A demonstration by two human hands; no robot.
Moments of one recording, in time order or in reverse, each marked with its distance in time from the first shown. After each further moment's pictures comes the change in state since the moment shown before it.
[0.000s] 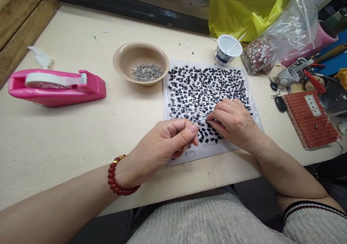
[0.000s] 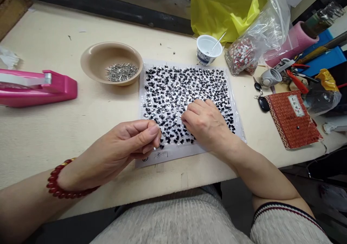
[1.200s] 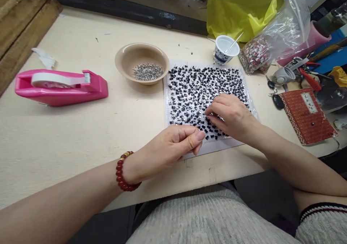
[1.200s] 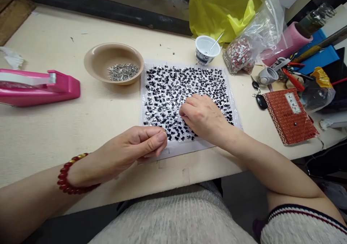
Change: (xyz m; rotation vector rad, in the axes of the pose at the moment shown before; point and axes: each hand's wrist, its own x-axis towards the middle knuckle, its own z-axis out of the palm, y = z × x) left_hand 0.001 -0.003 0.000 0.253 -0.193 0.029; right_hand 0.008 0.005 0.000 0.079 -0.027 -0.032
